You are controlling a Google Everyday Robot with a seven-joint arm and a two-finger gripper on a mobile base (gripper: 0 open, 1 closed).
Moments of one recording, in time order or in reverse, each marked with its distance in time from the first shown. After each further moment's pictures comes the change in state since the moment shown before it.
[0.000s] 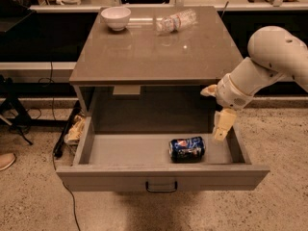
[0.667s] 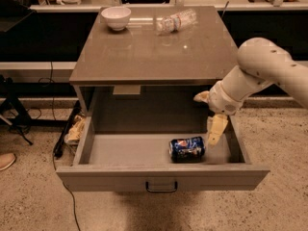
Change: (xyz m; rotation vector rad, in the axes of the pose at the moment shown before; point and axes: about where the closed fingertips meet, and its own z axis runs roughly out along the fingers) arm 0.002 -0.004 0.036 -0.031 -0.014 -0.026
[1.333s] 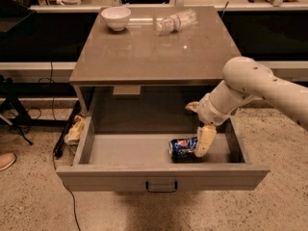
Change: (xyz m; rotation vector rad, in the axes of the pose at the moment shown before) arm 0.001 -0.002 0.051 0.013 -0.001 -0.042
